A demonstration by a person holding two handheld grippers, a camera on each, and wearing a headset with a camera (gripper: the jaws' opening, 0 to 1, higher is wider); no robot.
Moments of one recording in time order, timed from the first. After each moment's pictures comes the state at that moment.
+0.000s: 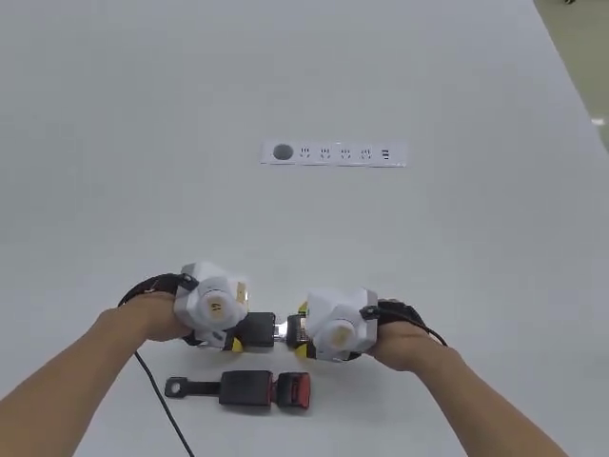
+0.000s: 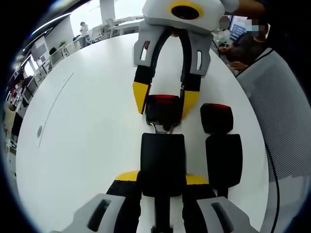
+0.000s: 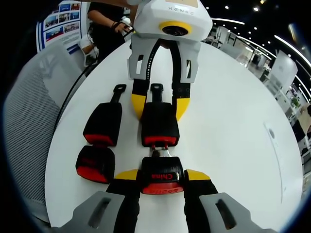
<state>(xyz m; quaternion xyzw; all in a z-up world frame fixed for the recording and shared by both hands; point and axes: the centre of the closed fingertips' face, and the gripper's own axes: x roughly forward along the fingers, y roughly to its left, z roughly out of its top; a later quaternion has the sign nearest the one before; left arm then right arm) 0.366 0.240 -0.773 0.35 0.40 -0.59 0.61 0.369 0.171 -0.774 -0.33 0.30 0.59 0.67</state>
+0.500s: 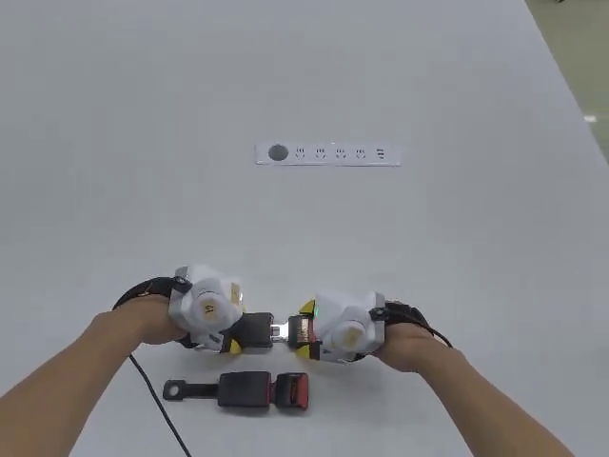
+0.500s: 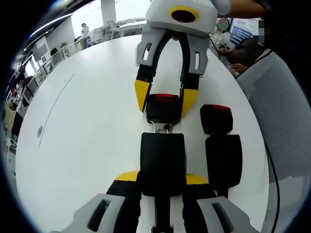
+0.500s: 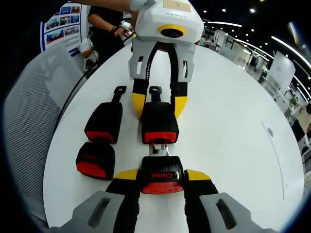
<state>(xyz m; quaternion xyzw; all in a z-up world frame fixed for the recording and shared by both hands) 0.365 0.238 -0.772 0.35 0.39 -0.59 0.61 0.368 0.168 -0.773 -0.32 0.29 0.59 0.68</state>
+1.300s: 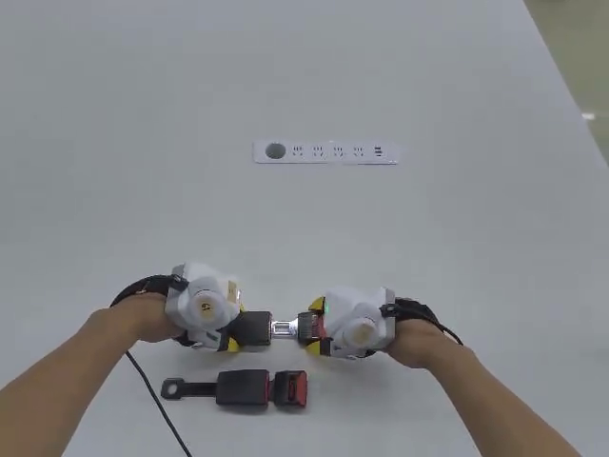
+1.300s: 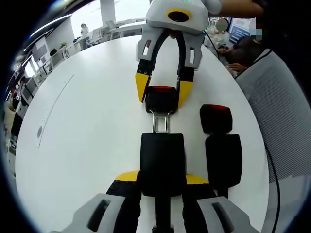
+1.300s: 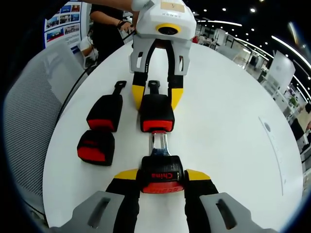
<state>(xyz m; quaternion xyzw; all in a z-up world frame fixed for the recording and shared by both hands) 0.367 0.239 -0.776 0.34 0.39 -0.60 0.61 0.372 0.145 -0.776 -0.33 0.29 0.59 0.68</state>
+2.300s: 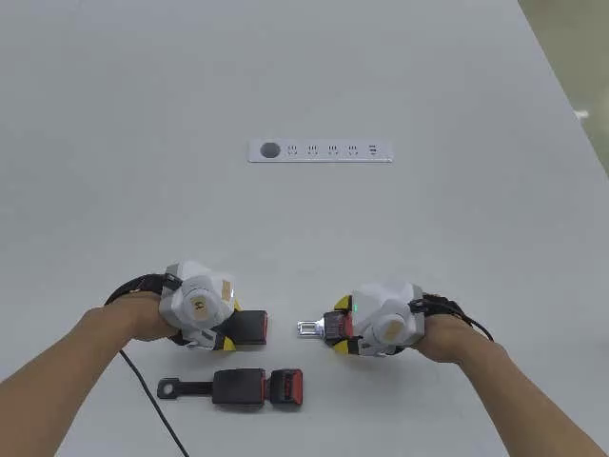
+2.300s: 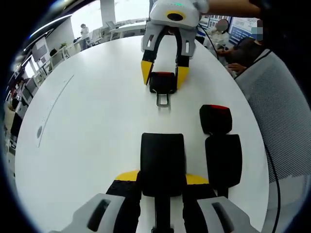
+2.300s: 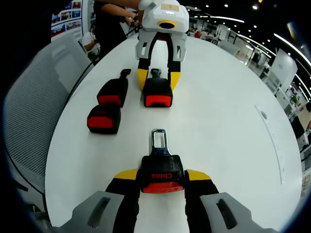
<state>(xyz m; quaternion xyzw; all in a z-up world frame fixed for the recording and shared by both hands) 0.368 0.241 -0.778 0.34 0.39 -0.60 0.61 0.366 0.095 -0.774 -0.34 0.31 0.59 0.66</state>
